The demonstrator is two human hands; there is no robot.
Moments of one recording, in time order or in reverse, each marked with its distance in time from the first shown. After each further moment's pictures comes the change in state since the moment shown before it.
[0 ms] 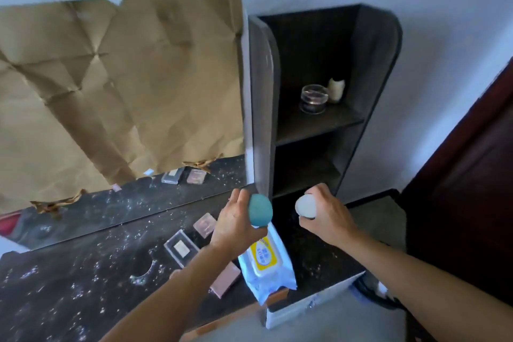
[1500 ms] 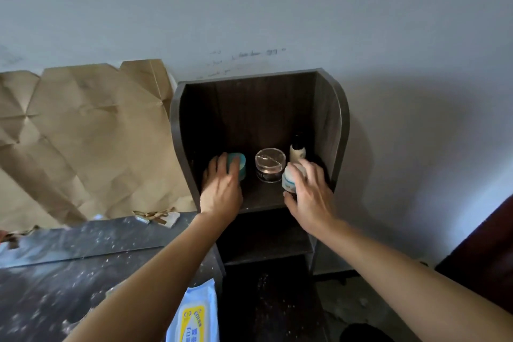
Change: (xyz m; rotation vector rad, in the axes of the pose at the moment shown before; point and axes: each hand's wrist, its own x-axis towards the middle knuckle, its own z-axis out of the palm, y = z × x) left_hand 0.214 0.139 0.023 0.600 0.326 -0.145; right_hand 0.192 0.103 -0.113 -0.102 0.291 -0.397
